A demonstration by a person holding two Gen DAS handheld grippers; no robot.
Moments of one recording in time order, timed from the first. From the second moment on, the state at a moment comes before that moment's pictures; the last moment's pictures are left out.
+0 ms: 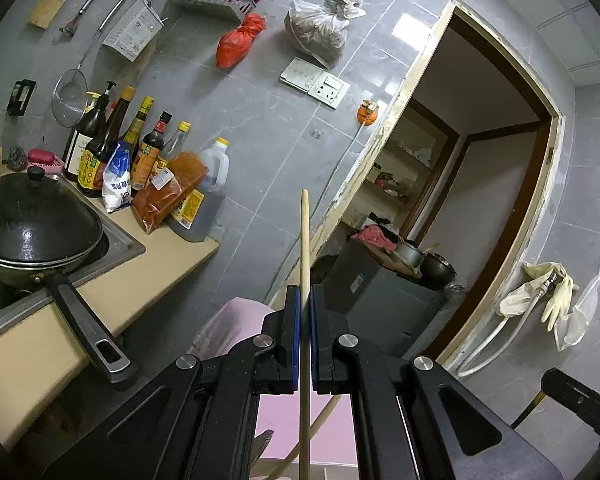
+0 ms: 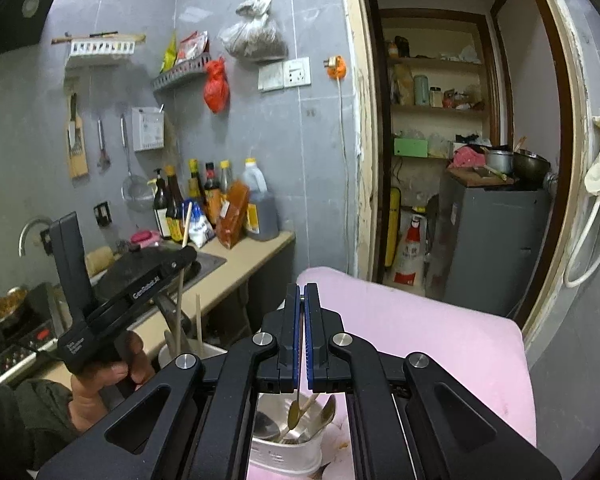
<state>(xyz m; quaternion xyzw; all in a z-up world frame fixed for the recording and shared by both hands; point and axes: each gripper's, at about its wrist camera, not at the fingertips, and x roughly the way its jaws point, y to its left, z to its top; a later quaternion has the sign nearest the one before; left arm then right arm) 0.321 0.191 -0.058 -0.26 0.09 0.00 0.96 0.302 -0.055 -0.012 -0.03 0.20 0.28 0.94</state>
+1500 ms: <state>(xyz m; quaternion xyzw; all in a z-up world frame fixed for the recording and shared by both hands) 0.260 0.149 -0.050 -0.12 0.16 -0.03 0.98 0.275 -0.118 -0.016 0.07 0.19 0.25 0.95</state>
